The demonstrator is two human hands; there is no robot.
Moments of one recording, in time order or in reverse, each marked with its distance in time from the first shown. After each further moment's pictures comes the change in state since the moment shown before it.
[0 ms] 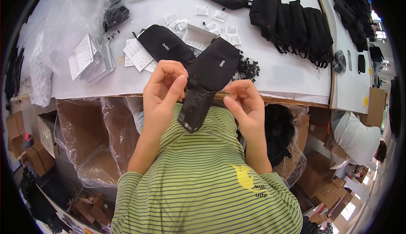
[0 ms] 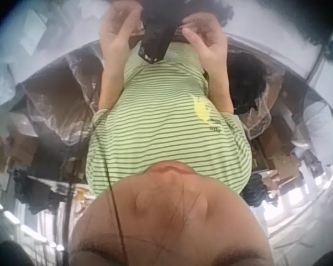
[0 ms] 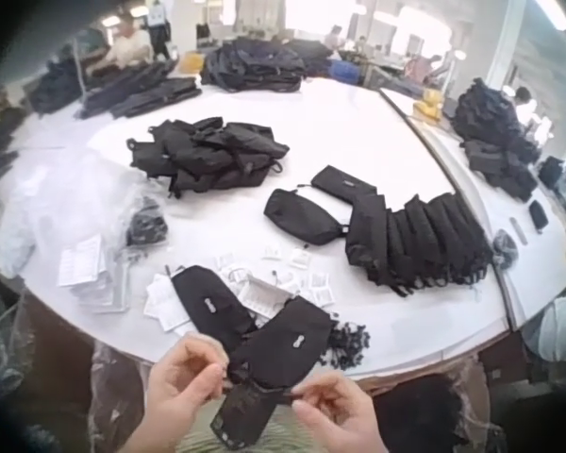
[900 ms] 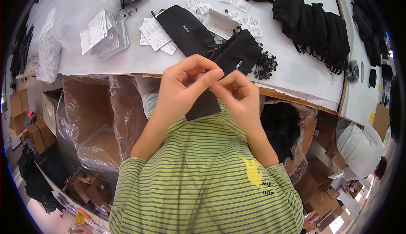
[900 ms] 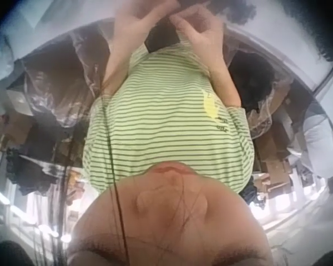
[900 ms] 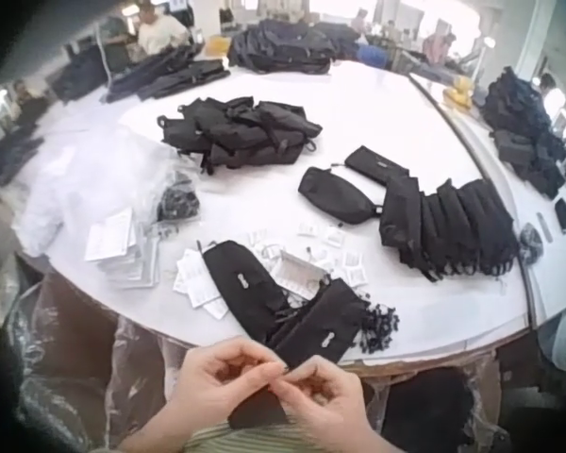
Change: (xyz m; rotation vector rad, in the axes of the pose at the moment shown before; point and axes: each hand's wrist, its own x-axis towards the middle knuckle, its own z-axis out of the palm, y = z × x) left_hand -0.011 0.009 0.001 -0.056 -0.087 -0.180; right_hand 0.010 0.015 0.035 -0.131 -0.152 -0.093
